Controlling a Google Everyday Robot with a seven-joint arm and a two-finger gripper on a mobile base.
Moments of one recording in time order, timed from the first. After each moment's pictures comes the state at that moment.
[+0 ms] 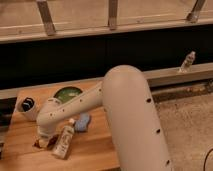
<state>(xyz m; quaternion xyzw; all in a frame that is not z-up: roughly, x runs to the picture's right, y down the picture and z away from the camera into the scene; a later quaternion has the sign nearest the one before) -0.327 0.273 0.758 -0.38 -0.18 0.08 0.90</state>
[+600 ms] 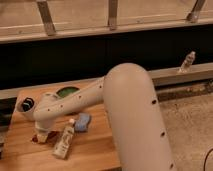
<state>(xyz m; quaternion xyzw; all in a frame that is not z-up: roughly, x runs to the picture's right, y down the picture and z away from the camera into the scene) -0.337 0.236 0.757 -0.36 -0.19 0.06 0.91</state>
